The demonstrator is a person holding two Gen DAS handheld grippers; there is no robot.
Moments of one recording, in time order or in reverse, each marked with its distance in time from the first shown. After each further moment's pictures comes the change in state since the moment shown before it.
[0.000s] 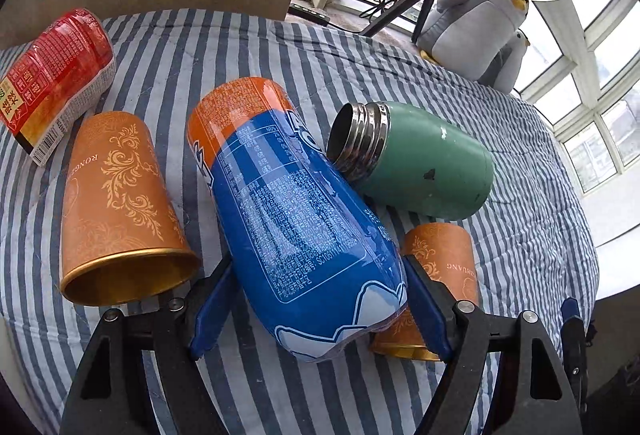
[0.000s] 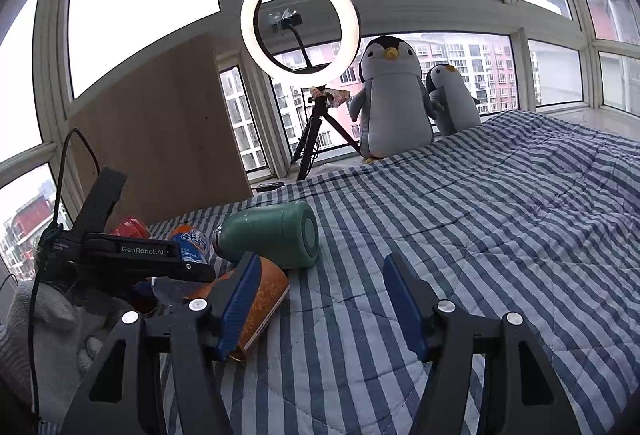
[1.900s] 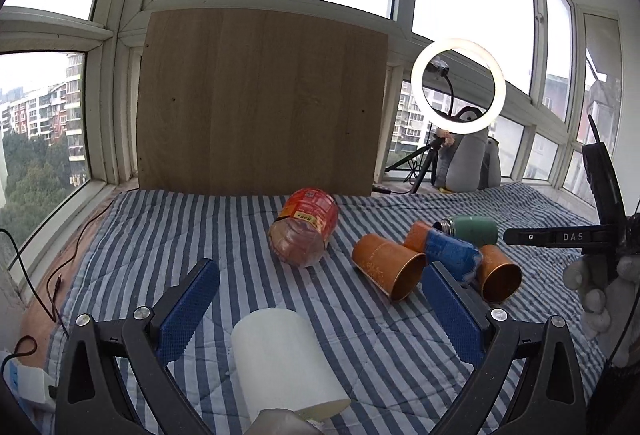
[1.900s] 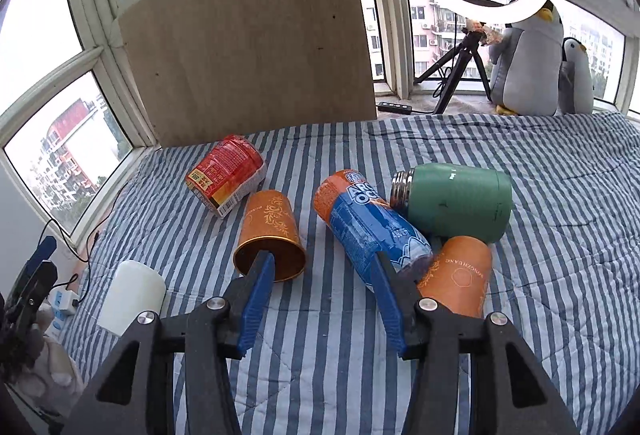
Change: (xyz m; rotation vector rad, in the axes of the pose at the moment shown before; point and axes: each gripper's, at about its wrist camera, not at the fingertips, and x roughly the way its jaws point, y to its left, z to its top) left arm -0.246 0.167 -0.122 0.239 -0.638 0.085; right arm 0.048 0.163 0.038 -0.154 0.403 0.149
